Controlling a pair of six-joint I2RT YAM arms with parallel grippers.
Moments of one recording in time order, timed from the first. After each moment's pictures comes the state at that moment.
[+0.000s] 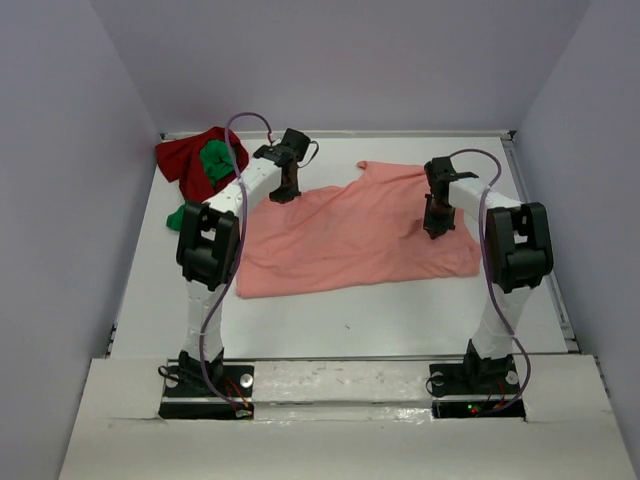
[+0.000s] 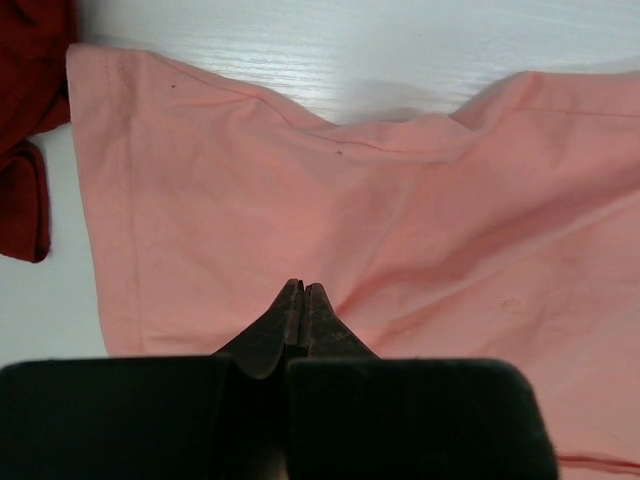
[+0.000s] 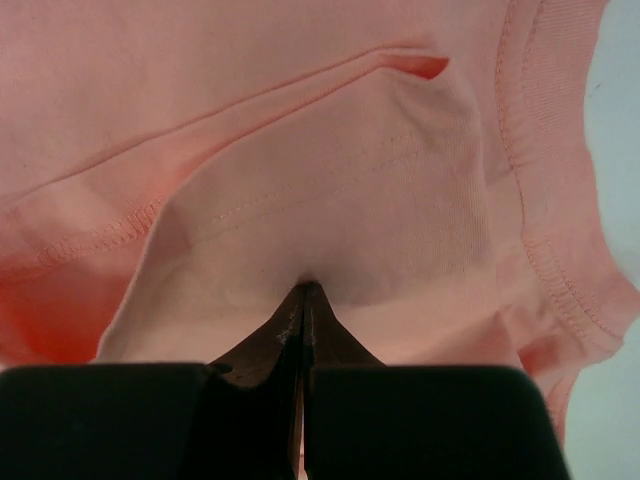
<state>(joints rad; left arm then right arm) -0.43 2.10 1.82 -0.84 -0.33 -0.47 0.15 1.94 1.38 -0.72 0.21 0.36</state>
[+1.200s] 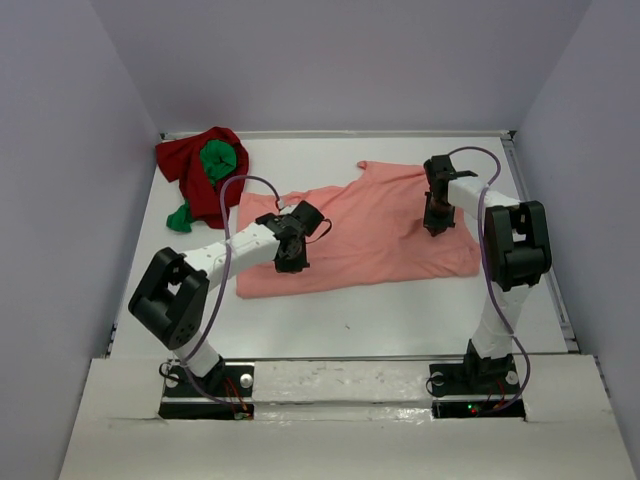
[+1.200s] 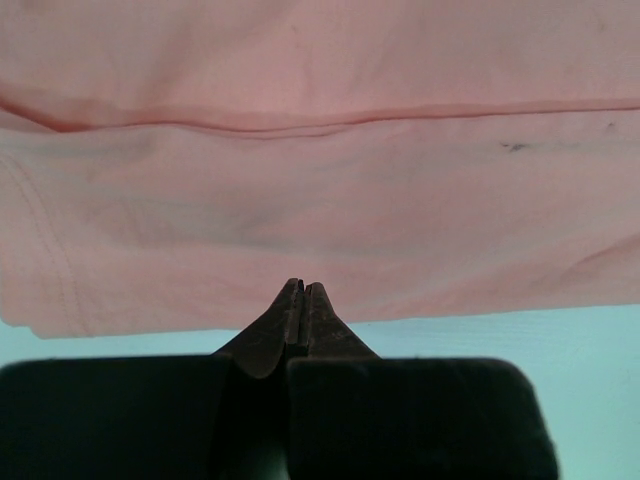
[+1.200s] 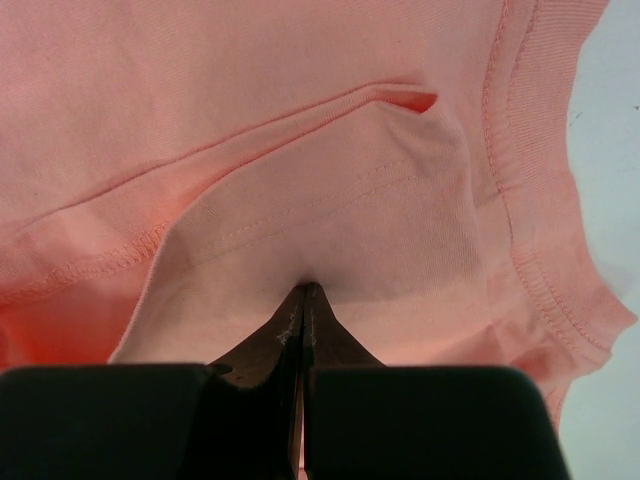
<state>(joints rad) -0.71 1.61 1.09 -0.73 -0.26 -0.71 0.15 1.98 1.40 -0.70 0.23 0.35</state>
